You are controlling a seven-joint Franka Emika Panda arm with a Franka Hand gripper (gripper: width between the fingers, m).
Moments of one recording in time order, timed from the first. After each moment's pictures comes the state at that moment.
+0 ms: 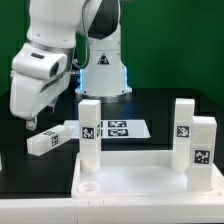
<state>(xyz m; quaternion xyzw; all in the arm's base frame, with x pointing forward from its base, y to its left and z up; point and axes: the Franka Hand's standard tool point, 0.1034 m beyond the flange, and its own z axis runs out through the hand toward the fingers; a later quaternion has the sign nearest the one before) 0.411 -0.146 0.055 0.80 0.59 -0.12 0.05</state>
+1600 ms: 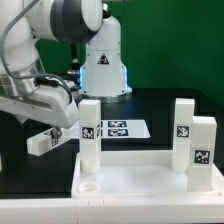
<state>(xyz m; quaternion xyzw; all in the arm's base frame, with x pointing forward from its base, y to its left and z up) 0.417 -0.148 0.030 0.94 -0.29 -0.18 -0.03</state>
